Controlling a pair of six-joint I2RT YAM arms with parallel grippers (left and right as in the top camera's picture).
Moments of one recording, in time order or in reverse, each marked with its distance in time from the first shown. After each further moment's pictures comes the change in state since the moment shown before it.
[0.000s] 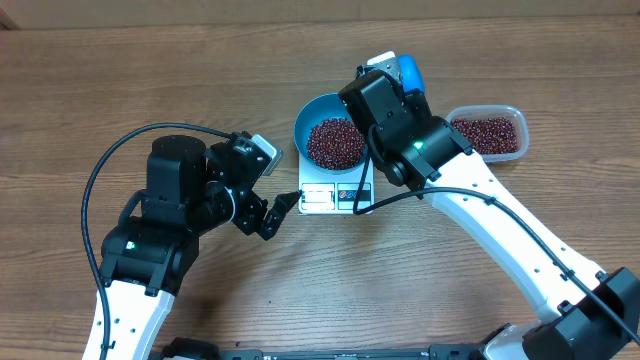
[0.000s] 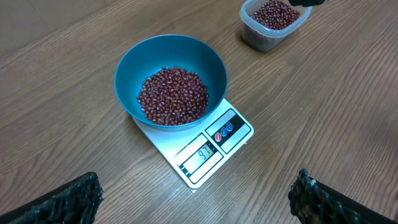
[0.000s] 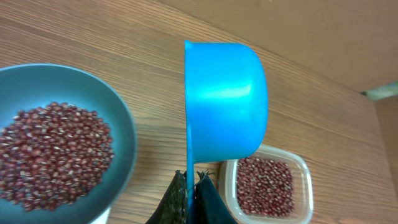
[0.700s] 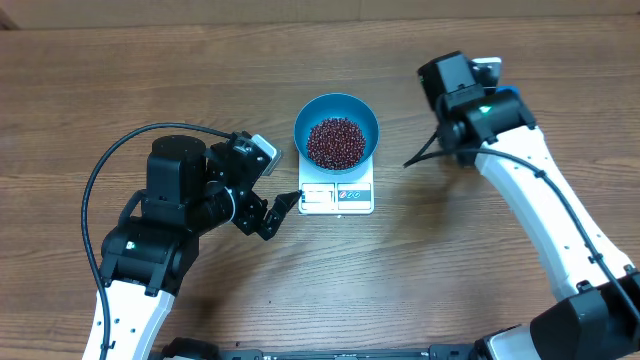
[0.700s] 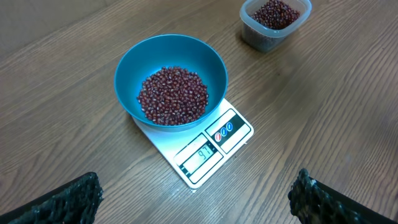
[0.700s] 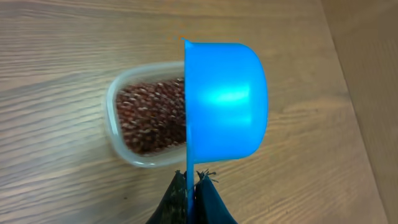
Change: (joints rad) left arm 0.000 0.000 0.000 0.000 0.000 0.000; right arm -0.308 0.000 0.000 -0.283 0.017 0.240
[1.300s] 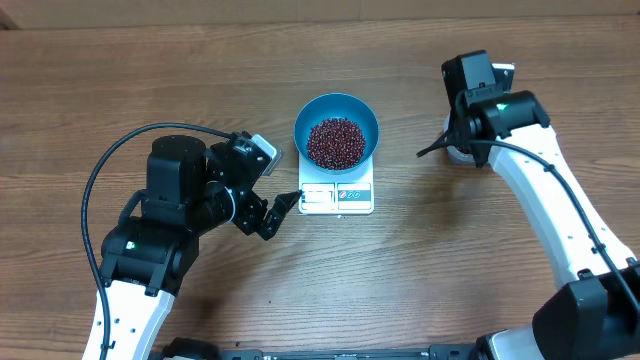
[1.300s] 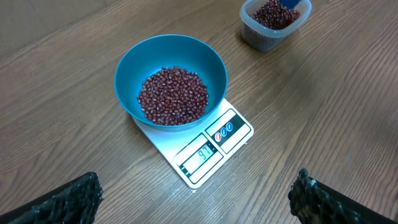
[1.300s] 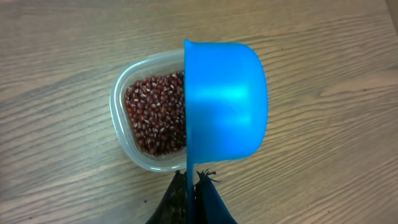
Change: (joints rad) left arm 0.000 0.000 0.000 0.000 0.000 0.000; right arm -0.080 0.006 -0.083 0.114 -0.146 0.019
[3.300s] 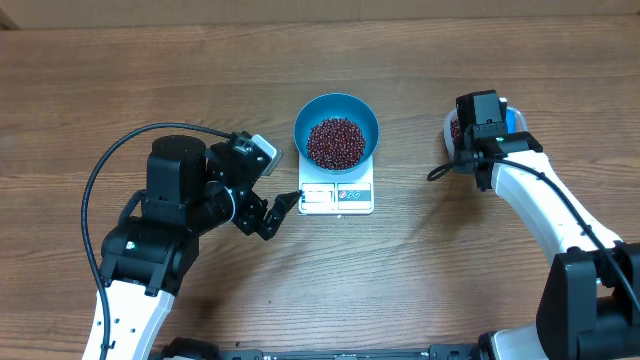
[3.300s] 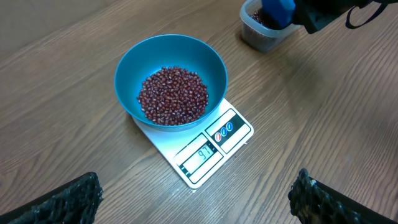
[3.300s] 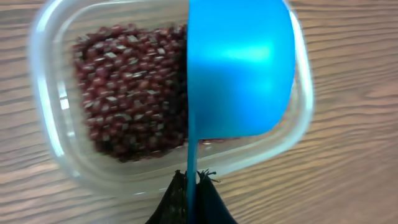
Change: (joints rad) left arm 0.000 0.000 0.000 0.000 0.000 0.000; right arm -0.104 0.003 -0.332 0.363 -0.108 -0.205
